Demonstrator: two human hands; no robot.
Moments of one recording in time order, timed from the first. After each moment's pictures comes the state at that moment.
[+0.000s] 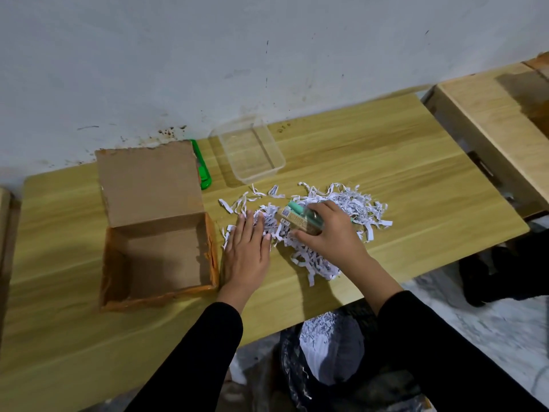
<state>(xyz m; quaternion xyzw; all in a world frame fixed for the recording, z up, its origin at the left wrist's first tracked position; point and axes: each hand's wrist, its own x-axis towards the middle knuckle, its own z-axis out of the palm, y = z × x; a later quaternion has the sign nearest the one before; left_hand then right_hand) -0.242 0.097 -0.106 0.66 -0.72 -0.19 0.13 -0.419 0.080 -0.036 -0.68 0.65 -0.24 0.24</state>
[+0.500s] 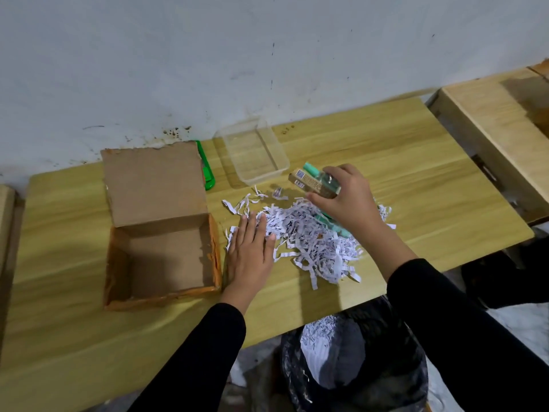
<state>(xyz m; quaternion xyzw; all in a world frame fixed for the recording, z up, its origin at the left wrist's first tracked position) -0.244 0.095 -0.106 0.67 -0.70 -0.21 0.14 -0.429 0.035 0.003 -0.67 0.66 -0.26 0.21</state>
